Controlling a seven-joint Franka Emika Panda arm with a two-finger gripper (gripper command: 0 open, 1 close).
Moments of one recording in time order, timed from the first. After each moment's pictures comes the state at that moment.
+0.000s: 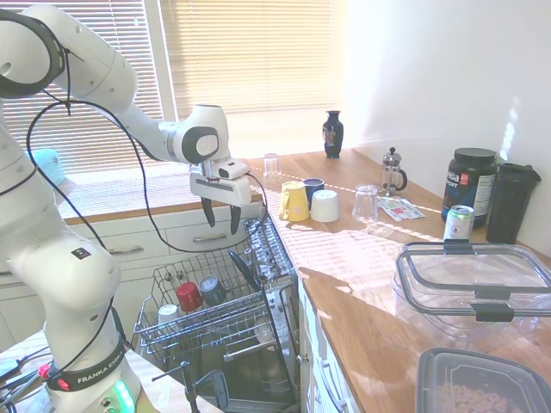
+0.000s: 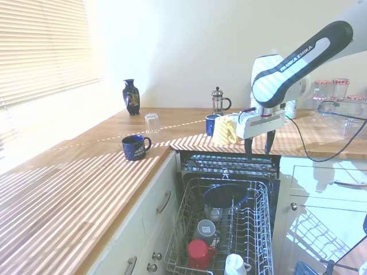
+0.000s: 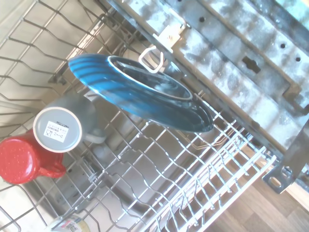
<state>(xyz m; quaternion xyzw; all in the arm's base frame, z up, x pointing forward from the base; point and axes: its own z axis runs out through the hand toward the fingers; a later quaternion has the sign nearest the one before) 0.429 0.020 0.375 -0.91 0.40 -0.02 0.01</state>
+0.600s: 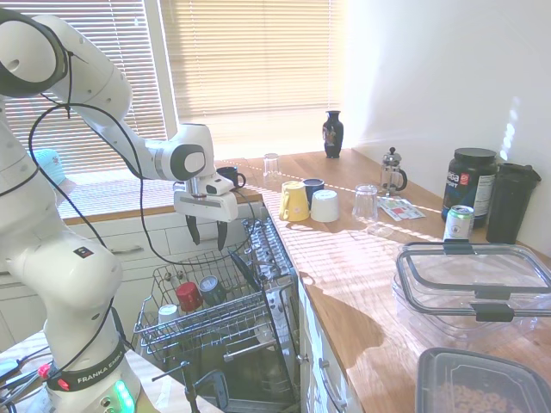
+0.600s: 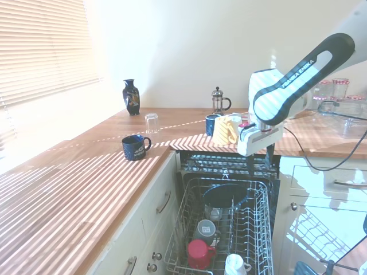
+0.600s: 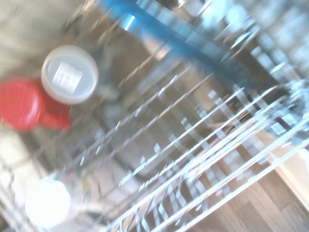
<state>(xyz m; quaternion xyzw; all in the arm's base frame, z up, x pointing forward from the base) 0.391 0.060 0.320 -0.94 0.33 0.00 -0.02</state>
